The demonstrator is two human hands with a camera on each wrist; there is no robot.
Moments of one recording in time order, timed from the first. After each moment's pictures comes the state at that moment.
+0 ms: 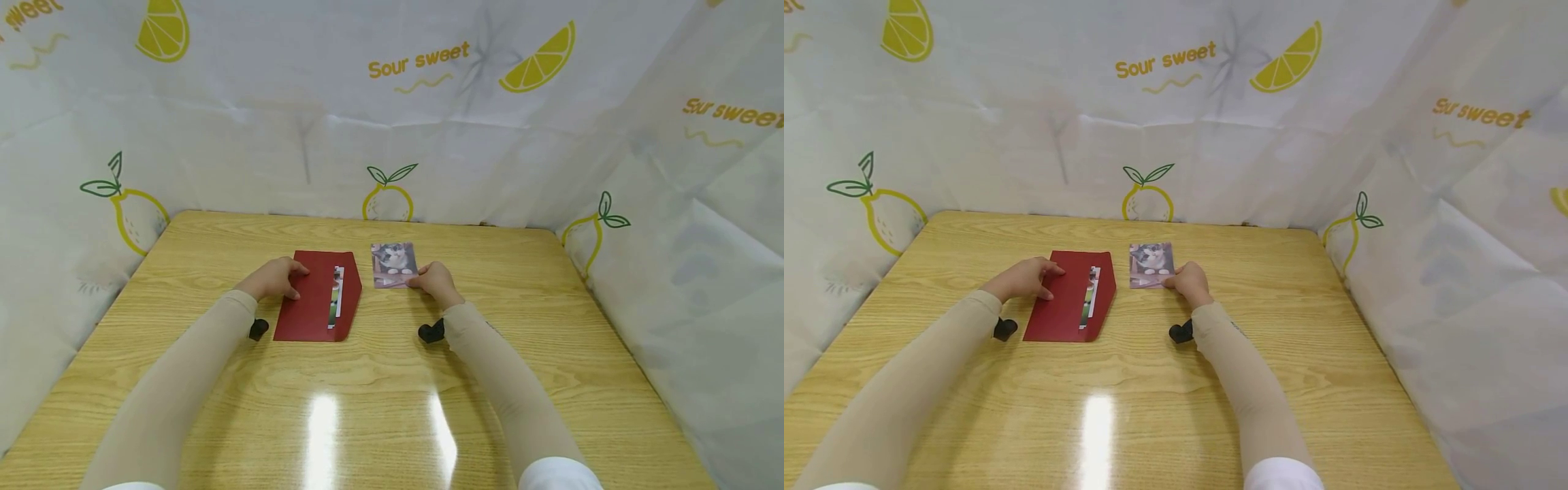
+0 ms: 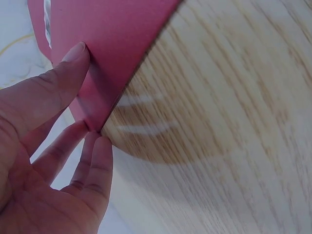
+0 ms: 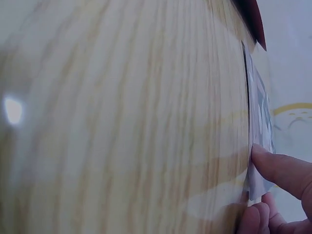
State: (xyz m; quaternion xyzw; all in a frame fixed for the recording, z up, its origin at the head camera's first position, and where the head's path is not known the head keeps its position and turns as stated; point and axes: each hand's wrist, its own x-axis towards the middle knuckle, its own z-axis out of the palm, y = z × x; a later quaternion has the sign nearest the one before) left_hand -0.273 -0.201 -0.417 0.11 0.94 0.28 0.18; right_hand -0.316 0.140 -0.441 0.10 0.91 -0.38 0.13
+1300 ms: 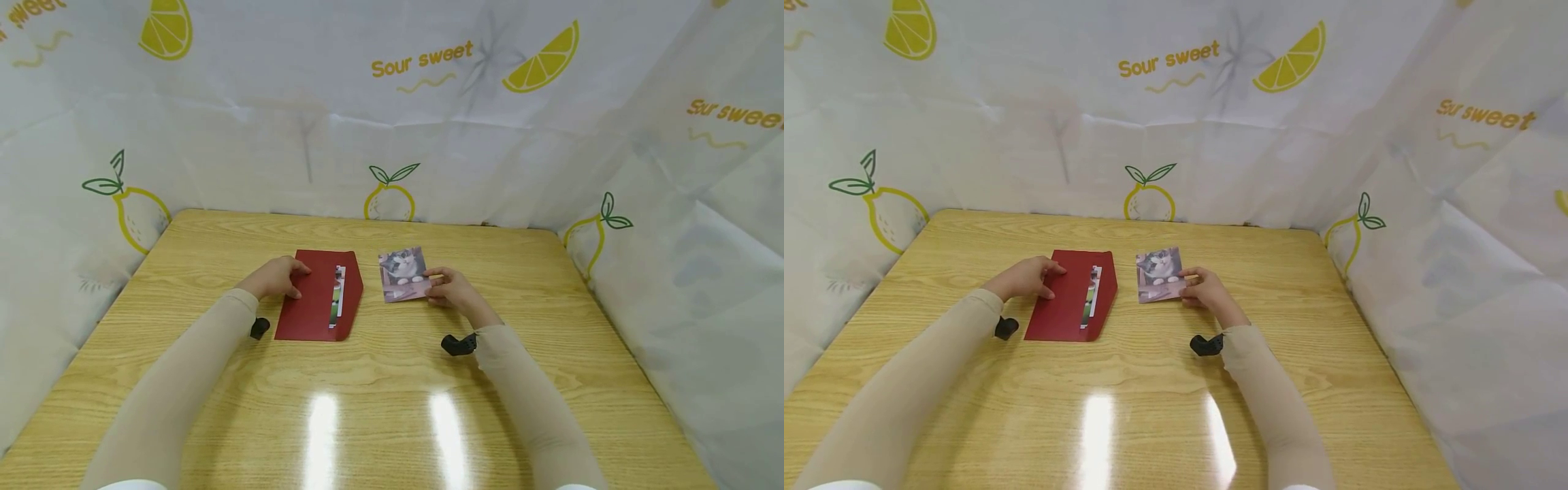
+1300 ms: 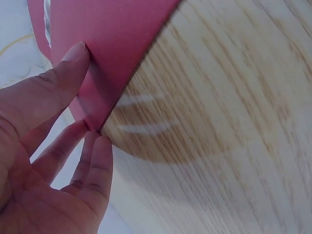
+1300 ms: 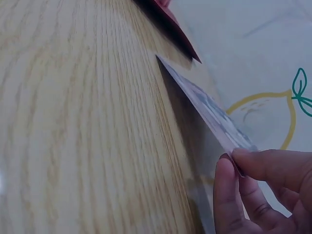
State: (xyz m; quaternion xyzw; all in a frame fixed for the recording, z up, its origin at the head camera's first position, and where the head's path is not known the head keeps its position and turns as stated) left_hand -0.272 -0.202 -0.417 0.11 0.94 0.28 0.18; right_hand -0.289 0.180 -0.435 0.01 0.76 -0.61 0.22
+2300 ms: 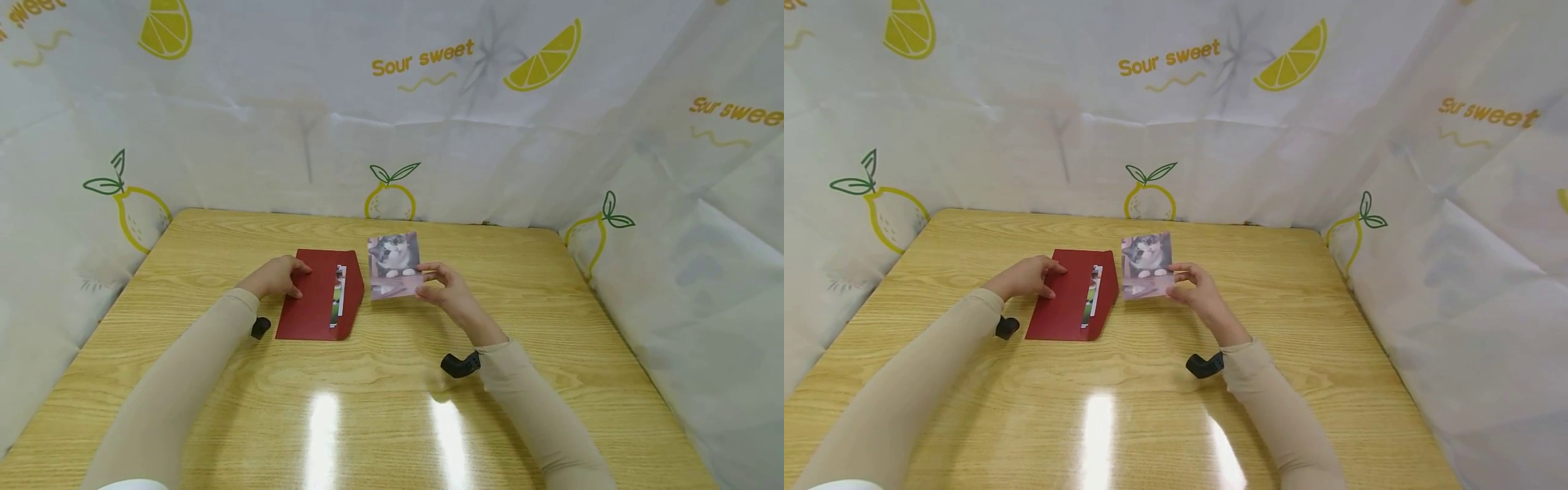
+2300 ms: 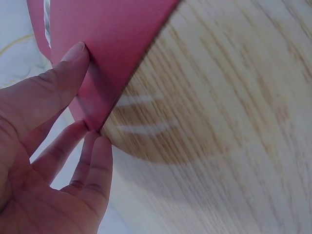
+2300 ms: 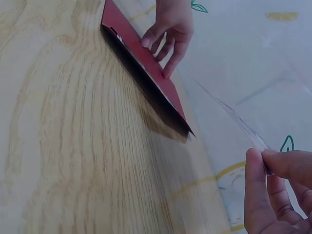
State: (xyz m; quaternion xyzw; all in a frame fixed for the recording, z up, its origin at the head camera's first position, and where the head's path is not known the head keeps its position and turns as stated) left_hand -0.275 -0.203 -0.419 0.11 0.94 0.27 0.17; right_hand -0.254 0.161 -0.419 -0.08 0.70 -0.69 0.15
